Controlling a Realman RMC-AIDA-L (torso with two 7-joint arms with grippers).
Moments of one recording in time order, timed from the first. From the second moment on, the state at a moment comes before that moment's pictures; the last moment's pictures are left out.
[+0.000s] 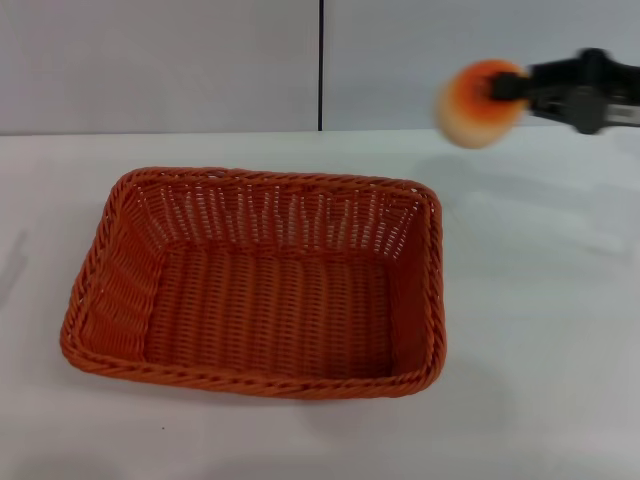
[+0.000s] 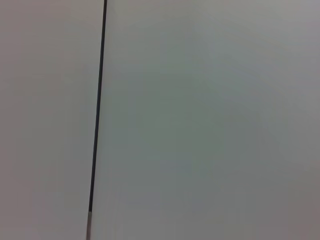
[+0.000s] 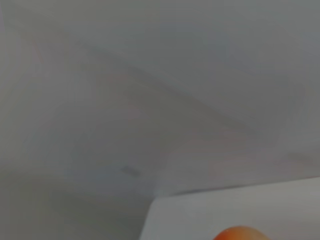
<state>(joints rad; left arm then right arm) -0.15 -2.06 0.04 0.33 1.62 1.65 -0.68 0.61 2.04 -0.67 -0.88 1.19 1.63 -0.63</state>
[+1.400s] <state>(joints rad) -0.11 -2.06 0.03 0.25 1.63 1.67 -0.64 0.80 2.06 -0.98 -0.73 1.23 1.49 -0.96</state>
